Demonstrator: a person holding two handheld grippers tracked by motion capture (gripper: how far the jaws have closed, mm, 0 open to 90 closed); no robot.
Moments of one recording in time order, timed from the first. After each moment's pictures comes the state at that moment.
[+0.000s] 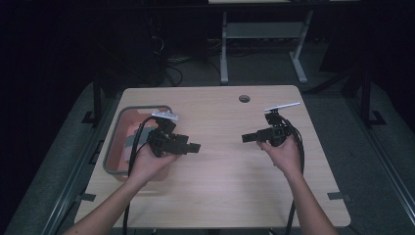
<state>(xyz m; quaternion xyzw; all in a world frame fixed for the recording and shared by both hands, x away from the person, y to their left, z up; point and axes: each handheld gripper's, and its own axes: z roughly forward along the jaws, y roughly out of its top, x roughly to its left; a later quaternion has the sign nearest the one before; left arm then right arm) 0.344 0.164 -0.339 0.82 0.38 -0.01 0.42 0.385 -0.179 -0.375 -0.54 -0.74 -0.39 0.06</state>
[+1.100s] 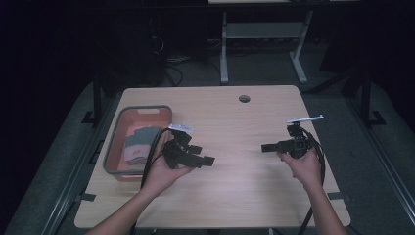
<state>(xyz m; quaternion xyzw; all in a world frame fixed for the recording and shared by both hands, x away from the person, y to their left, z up) 0.326 0.130 -0.365 0.83 0.36 -0.04 0.42 0.361 -0.237 -0.403 -0.58 -0.72 -0.38 0.06</state>
